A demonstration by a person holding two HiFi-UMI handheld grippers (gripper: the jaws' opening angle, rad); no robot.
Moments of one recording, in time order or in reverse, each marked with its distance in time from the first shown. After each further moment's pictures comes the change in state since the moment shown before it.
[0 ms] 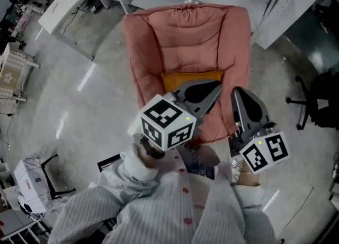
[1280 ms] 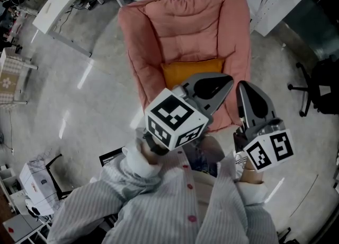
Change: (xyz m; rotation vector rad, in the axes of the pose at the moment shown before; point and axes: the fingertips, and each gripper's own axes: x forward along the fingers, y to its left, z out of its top) left arm -0.003 -0.027 -0.004 0.097 0.045 -0.084; right arm -0.013 0.013 -0.007 -0.035 0.021 -0.063
